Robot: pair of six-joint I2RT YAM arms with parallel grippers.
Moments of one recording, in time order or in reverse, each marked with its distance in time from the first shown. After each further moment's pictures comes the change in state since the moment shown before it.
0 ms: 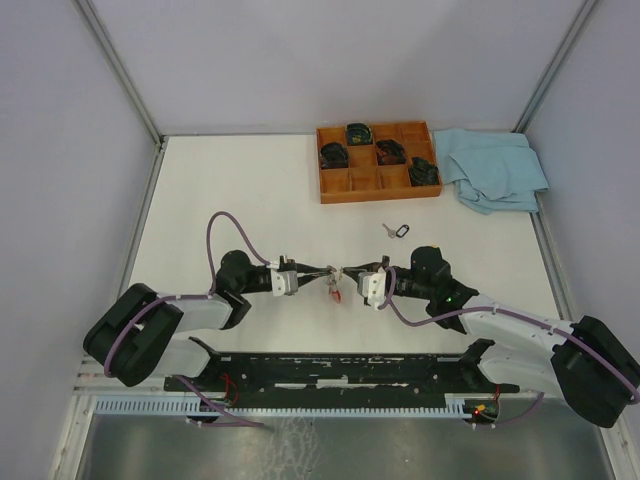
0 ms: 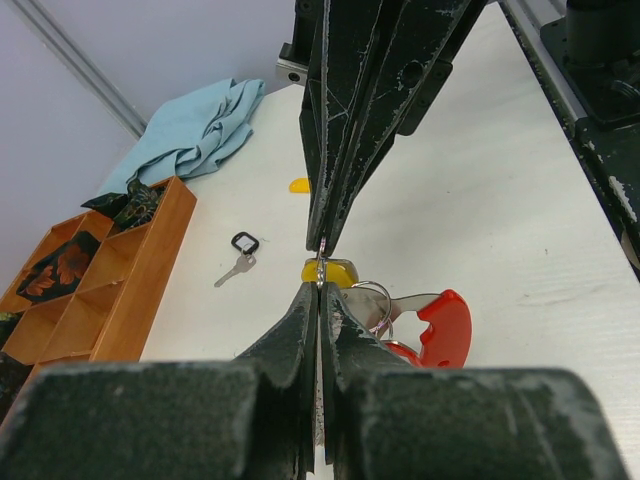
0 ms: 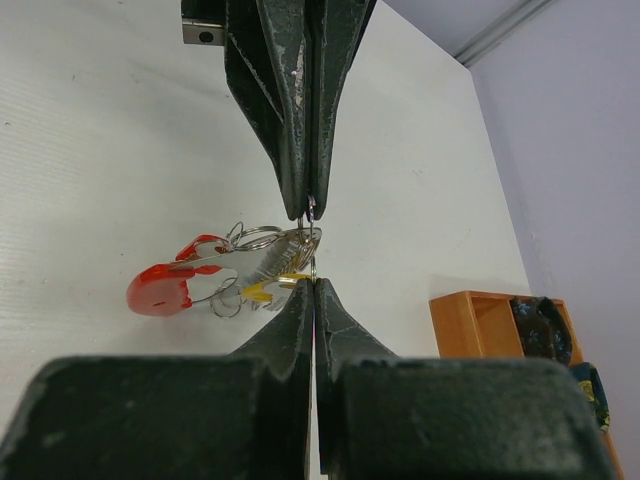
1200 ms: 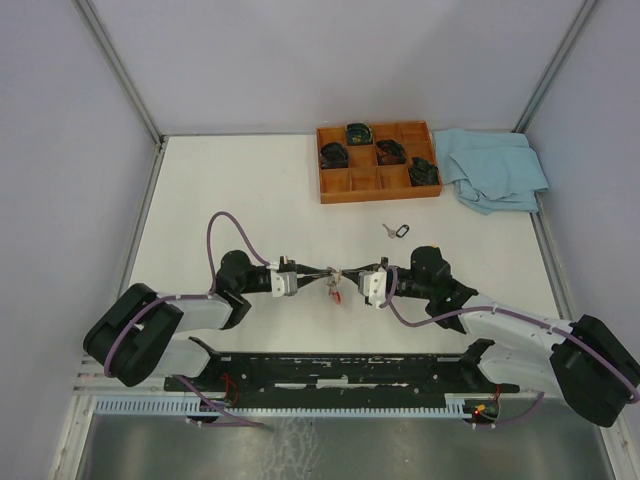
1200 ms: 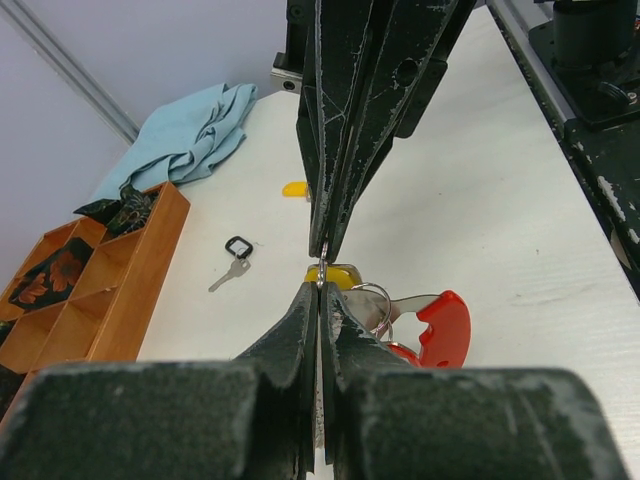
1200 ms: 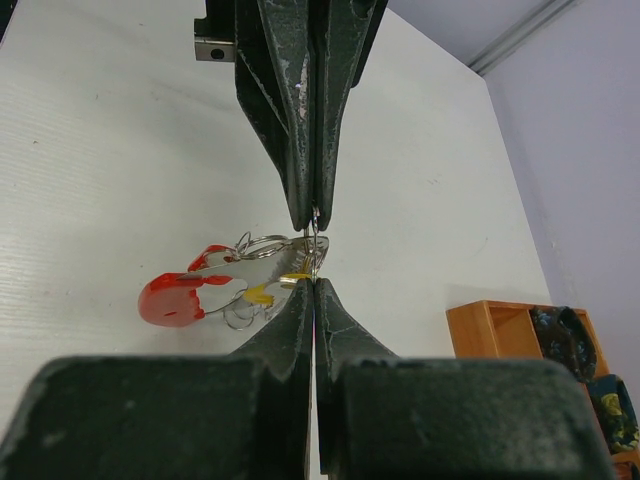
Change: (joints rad) left arm 0.000 0.000 0.000 0.000 0.021 0.000; right arm 0.000 0.003 0.000 0.008 -0.032 0.038
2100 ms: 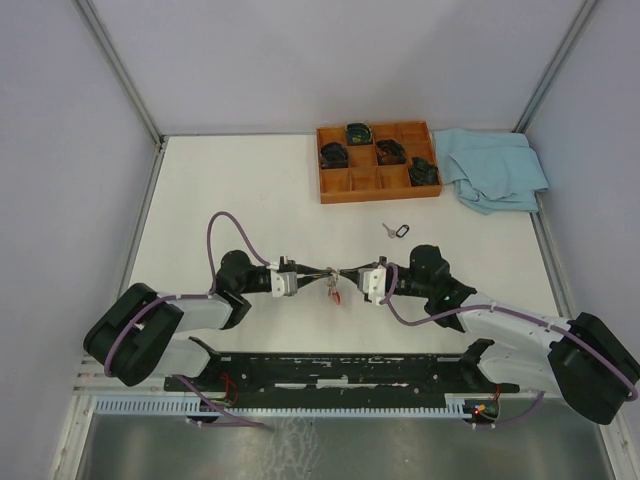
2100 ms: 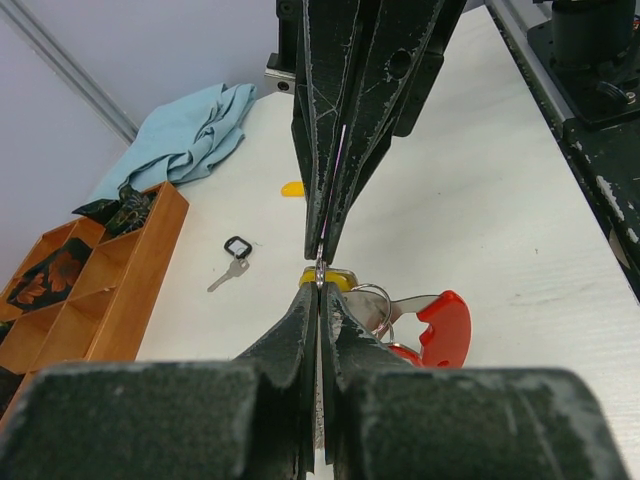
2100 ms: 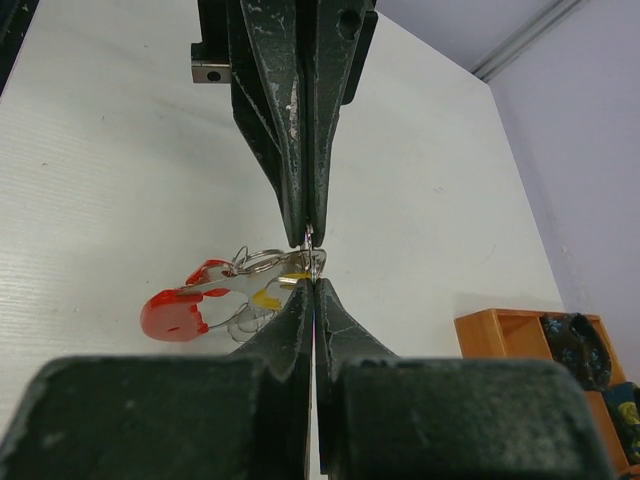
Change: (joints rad) left arm 0.000 0.002 0.000 0.001 0.005 0.000; right arm 0.002 0.019 0.009 0.024 -0.011 0.051
